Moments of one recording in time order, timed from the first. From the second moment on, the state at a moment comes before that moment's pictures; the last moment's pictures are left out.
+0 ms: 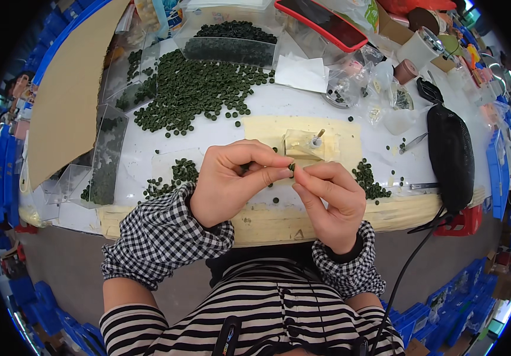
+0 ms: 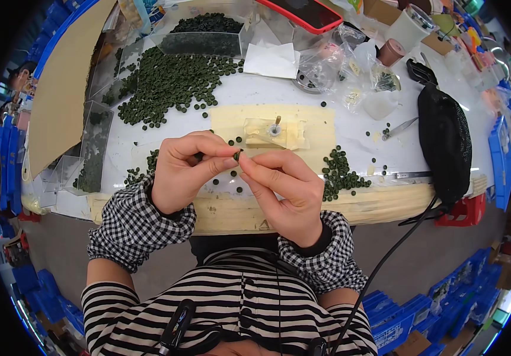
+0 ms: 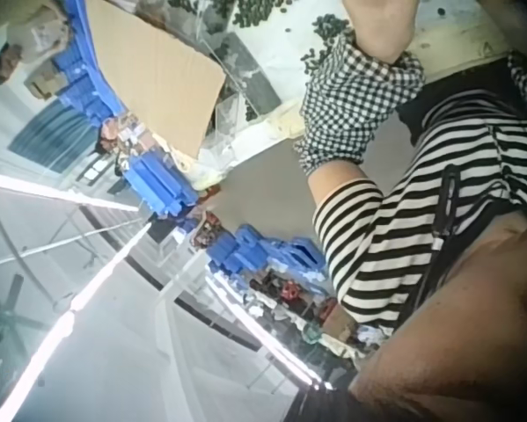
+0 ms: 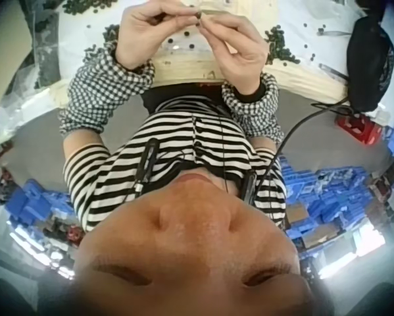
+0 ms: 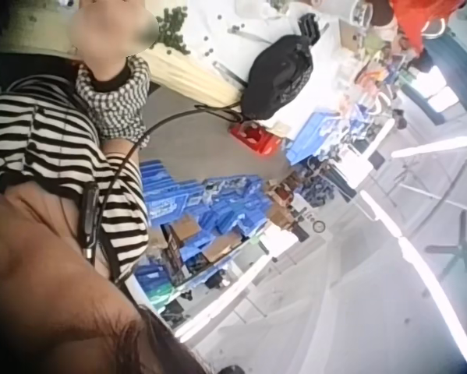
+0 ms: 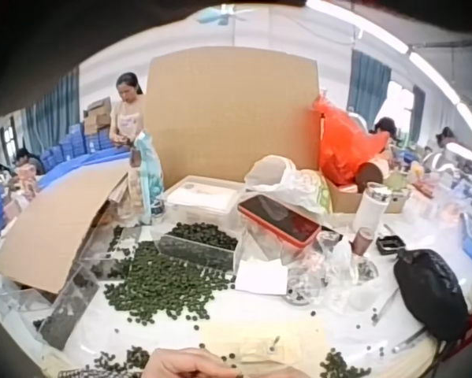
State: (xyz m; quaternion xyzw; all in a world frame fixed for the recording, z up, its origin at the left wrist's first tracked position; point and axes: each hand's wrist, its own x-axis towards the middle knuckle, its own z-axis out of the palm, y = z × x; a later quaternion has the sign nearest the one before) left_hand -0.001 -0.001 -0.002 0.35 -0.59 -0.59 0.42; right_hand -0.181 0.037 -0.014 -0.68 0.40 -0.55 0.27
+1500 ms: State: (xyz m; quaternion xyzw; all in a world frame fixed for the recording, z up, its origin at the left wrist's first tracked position) left_hand -0.001 0.001 0.002 0.36 -0.57 -0.62 0.40; right_hand -0.184 0.038 -0.015 -0.68 0.40 -0.56 0.27
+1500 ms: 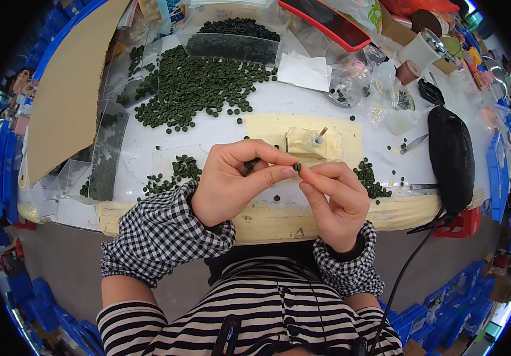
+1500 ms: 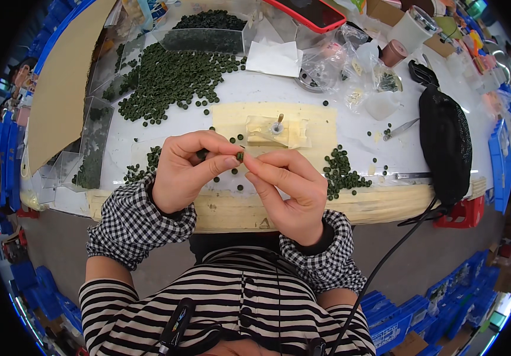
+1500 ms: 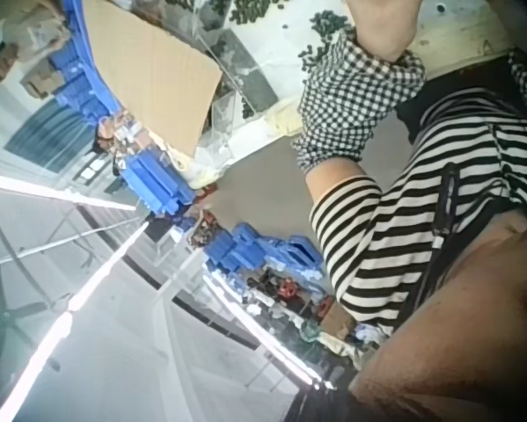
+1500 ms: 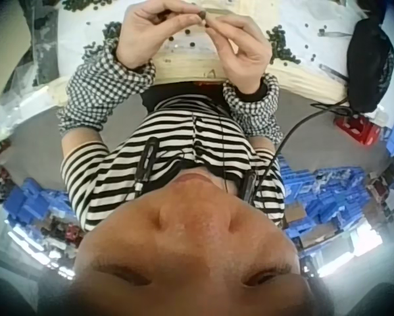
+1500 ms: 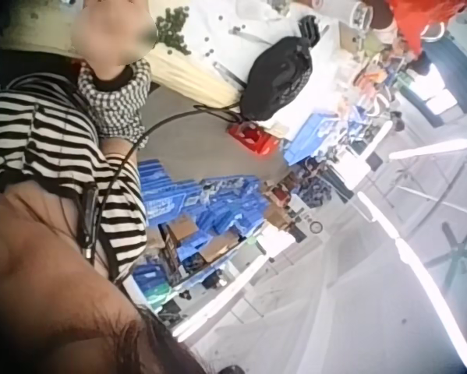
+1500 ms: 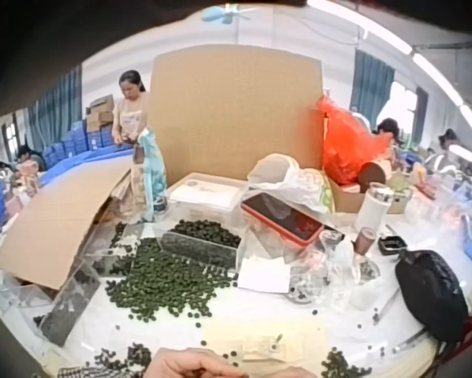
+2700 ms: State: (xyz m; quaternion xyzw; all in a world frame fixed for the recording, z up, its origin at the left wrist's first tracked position) left_hand -0.001 0.003 0.003 0.34 -0.60 -0.60 0.41; right_hand -0.185 0.038 -0.013 -0.68 0.37 -0.57 0.26
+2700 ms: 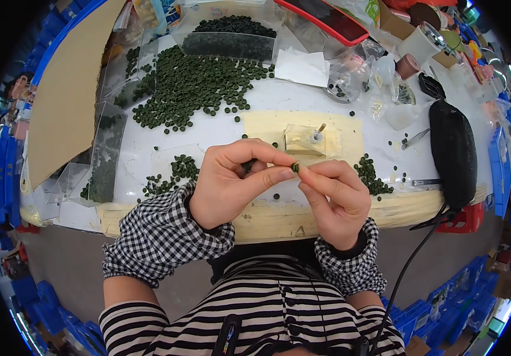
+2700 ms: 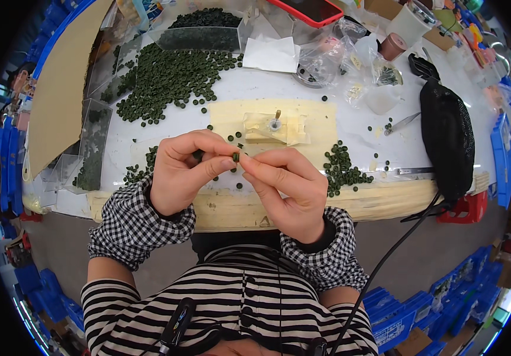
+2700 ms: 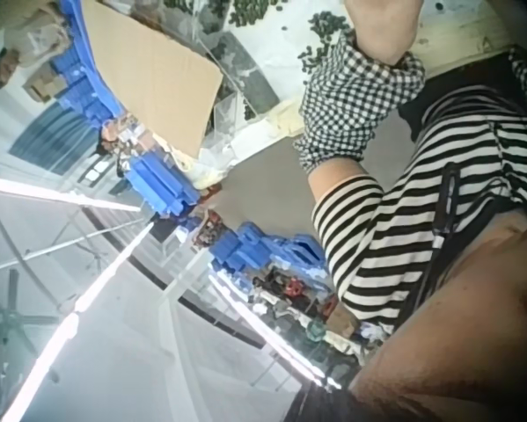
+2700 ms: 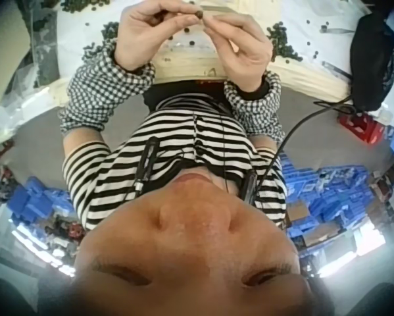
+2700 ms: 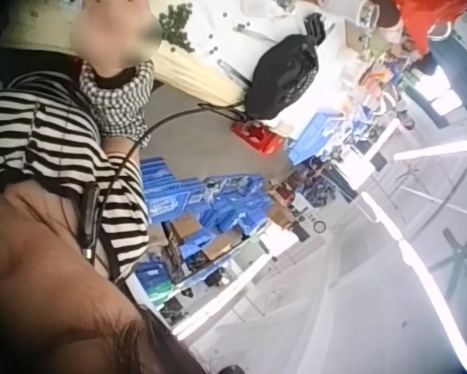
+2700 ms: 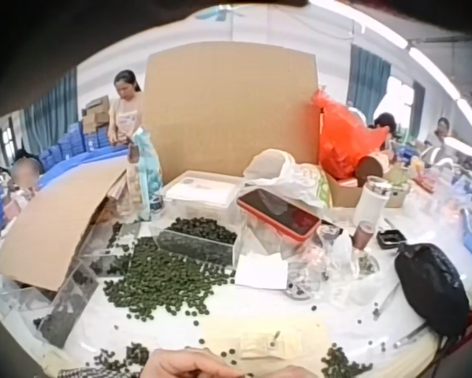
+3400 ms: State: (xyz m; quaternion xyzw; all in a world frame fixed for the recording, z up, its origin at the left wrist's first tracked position) left_hand -0.001 0.005 0.001 0.35 -0.63 -0.54 0.44; right_hand -0.184 0.038 -0.012 -0.69 0.38 -0.57 0.26
